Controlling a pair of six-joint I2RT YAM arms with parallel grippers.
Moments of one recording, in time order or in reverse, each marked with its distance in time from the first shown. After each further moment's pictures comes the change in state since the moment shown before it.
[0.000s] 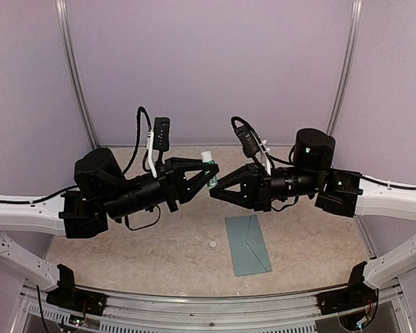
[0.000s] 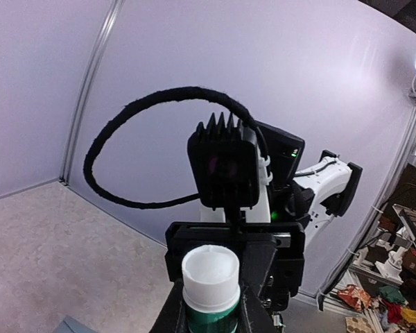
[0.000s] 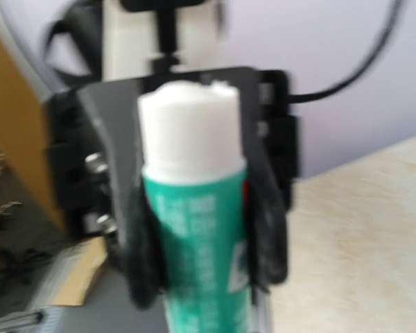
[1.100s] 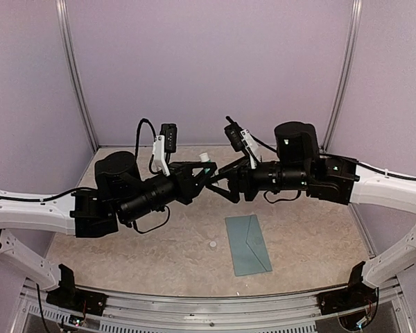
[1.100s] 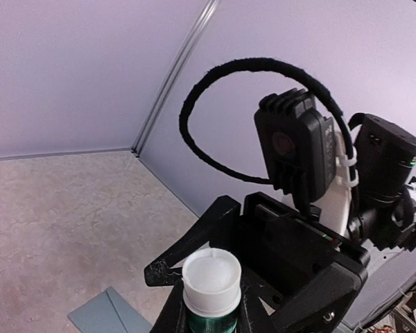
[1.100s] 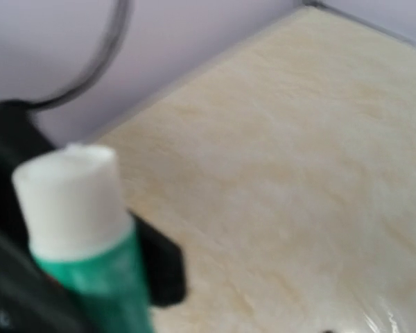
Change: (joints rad) left arm -0.003 0.087 0.035 -0.110 -0.374 -0.101; right arm 0.032 0.111 0.228 -0.450 0.541 -0.167
